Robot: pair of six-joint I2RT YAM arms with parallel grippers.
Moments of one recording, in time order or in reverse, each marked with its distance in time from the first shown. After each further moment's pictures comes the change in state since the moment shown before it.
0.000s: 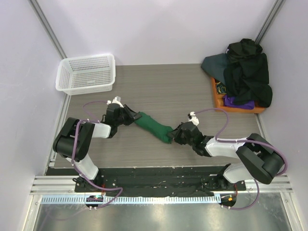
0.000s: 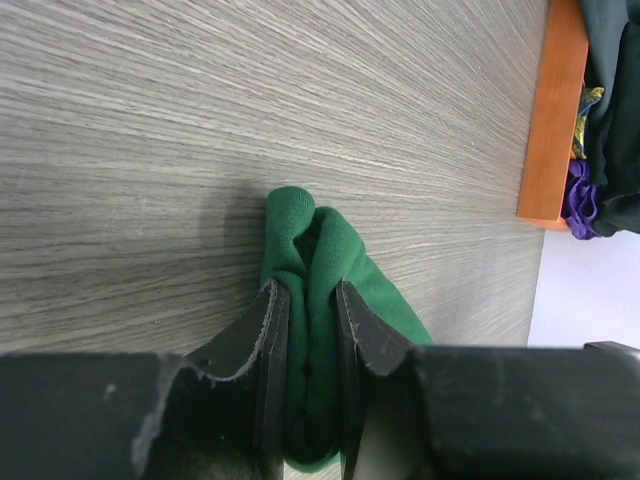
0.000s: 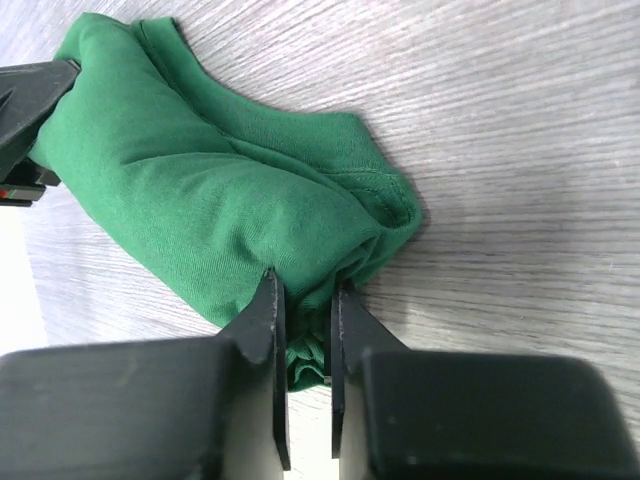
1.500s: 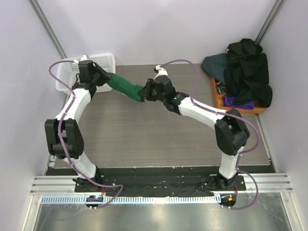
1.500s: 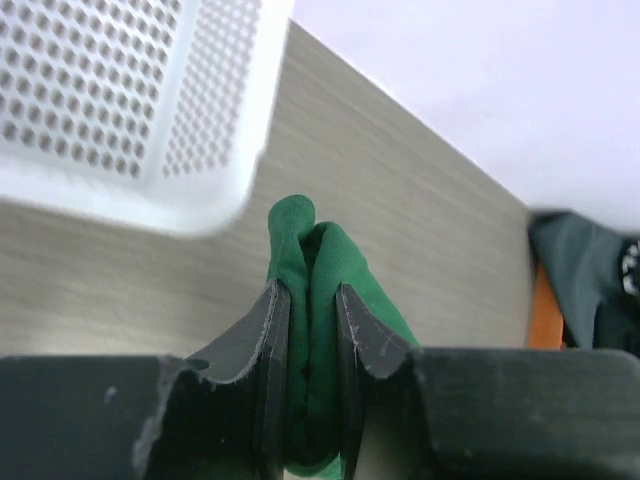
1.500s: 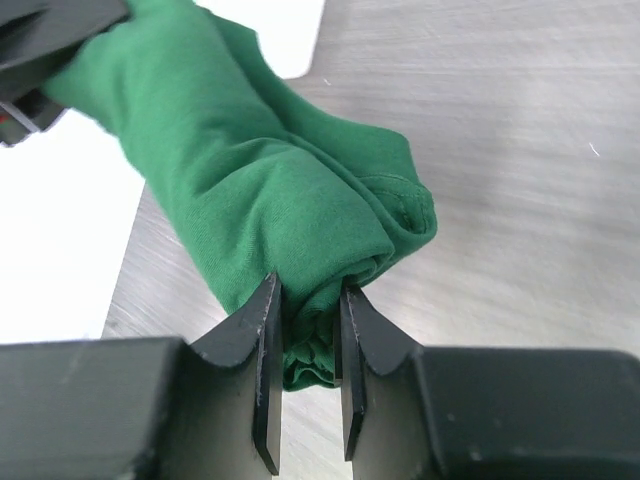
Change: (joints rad) left arm 0.280 -0.041 0.751 -0.730 -0.181 0.232; right arm -0.010 0.409 0.970 -0.321 -0.094 -0.391
